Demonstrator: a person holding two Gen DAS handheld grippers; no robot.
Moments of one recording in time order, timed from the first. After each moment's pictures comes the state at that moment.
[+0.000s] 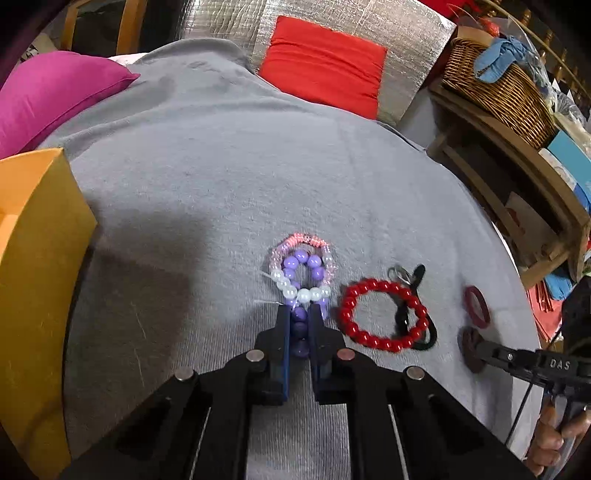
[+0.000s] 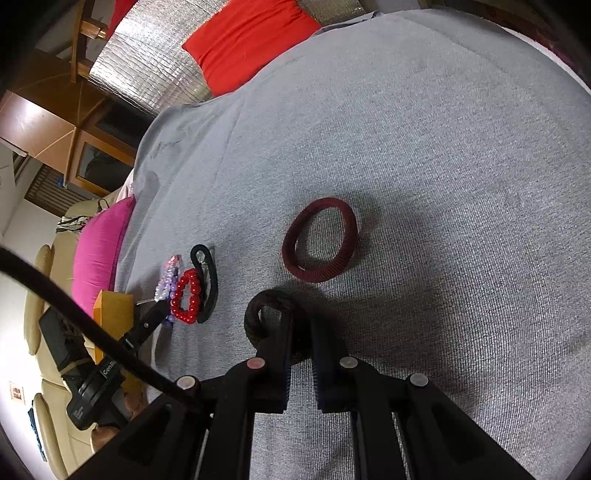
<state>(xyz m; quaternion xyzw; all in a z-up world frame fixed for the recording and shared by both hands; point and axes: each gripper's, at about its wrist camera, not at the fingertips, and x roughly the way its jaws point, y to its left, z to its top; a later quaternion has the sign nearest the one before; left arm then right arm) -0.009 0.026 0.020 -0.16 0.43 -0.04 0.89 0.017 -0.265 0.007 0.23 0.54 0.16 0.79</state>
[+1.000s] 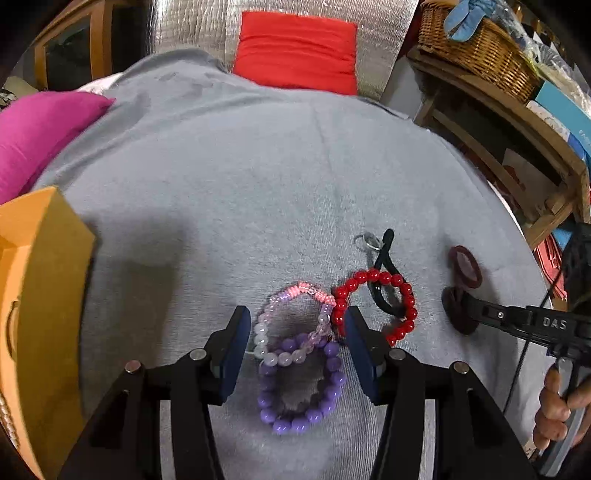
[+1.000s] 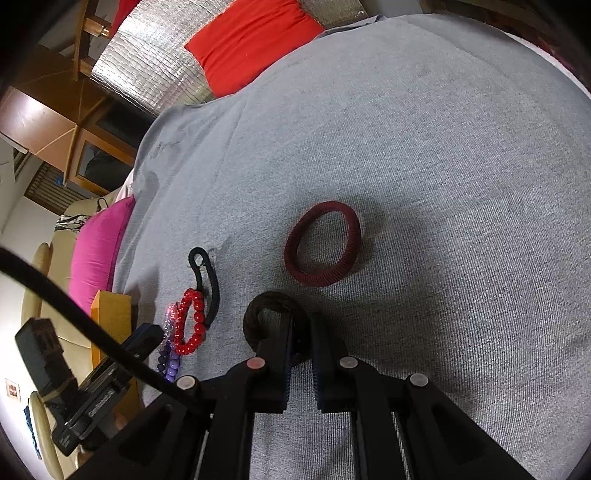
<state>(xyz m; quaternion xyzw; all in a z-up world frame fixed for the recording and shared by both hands) -0.013 -0.003 0.037 -0.08 0.47 -0.05 0.88 0.022 -0.262 0.006 0.22 0.54 0.16 0.80</state>
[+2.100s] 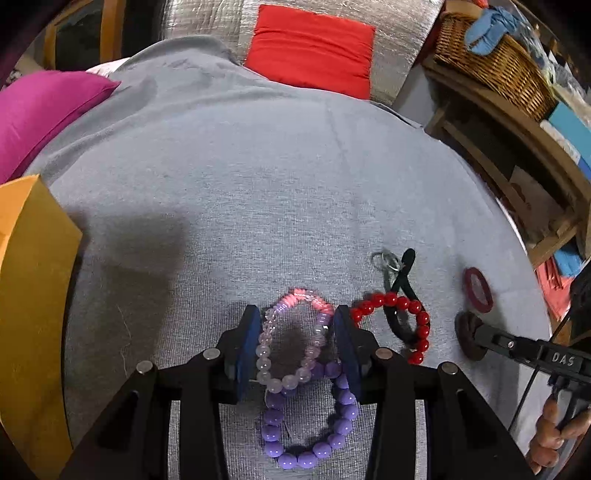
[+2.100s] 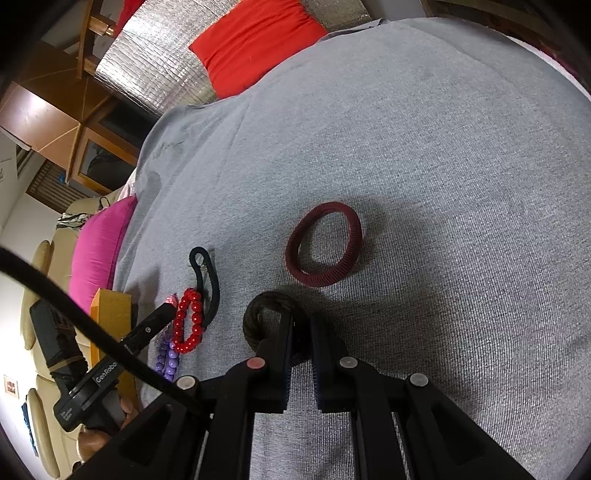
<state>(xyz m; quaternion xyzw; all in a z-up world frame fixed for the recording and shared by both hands) 0.006 0.002 0.028 -0.11 0.46 -0.03 0.88 0.016 -0.263 0.006 0.22 0.53 0.17 0.80</state>
